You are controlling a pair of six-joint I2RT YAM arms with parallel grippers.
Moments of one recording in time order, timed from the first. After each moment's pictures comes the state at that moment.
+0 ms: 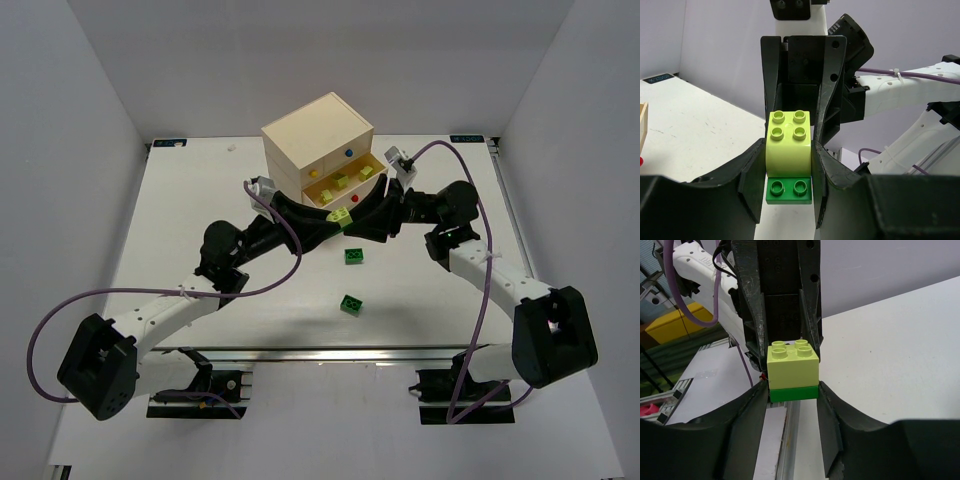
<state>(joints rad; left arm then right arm) -0.63 1.18 0.66 0.91 0.53 -0.59 0.41 1.35 0.85 0.94 -1.22 0.78</state>
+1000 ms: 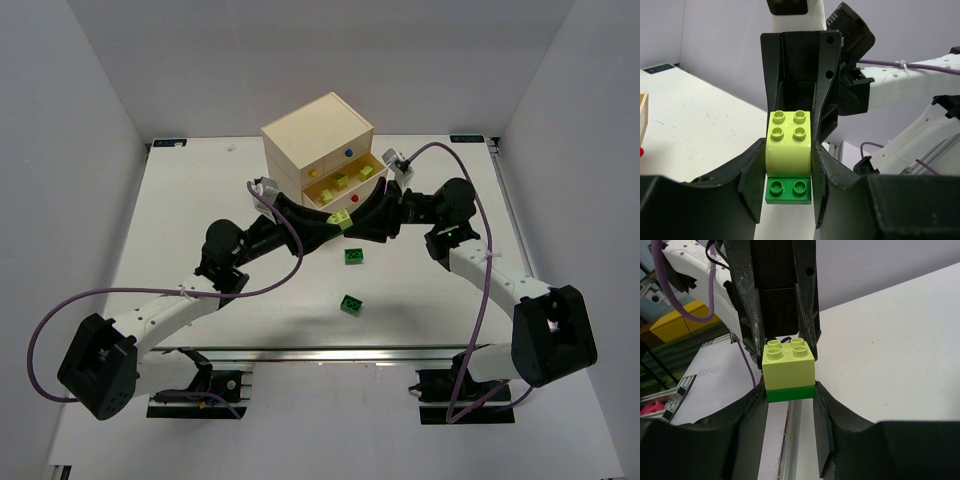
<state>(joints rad) -0.63 1.18 0.67 0.88 0.54 -0.58 0.40 1.36 0.85 0.87 -1.24 0.74</state>
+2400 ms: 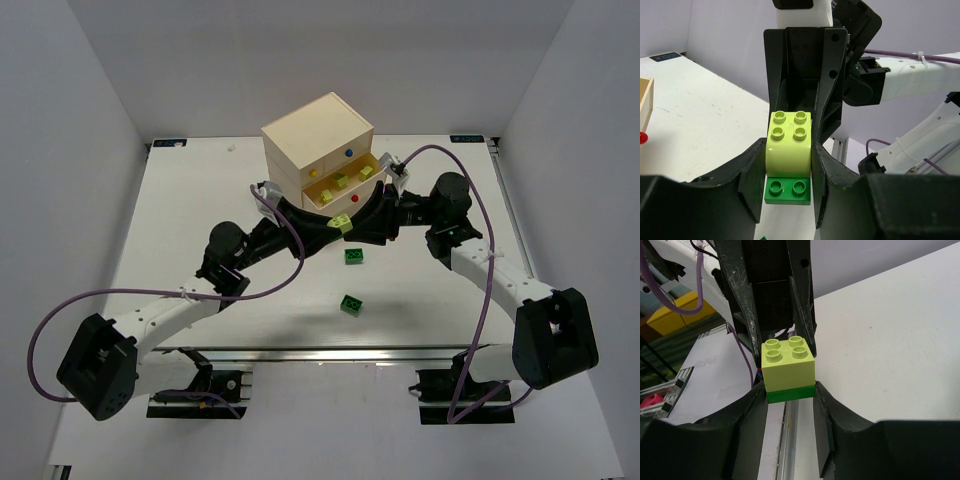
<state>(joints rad) -0.64 1.18 0.65 0.84 0.50 -0.55 0.39 1.35 0.87 0.63 -1.26 0.57</state>
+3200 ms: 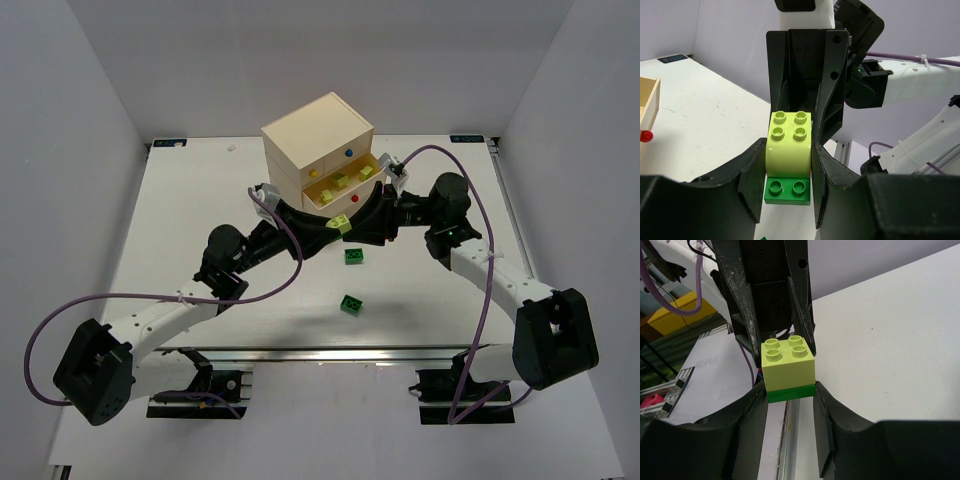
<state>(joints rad) -0.66 1.15 0.63 0.82 0.45 -0.54 0.40 1.35 0.87 0.63 -1.25 0.57</state>
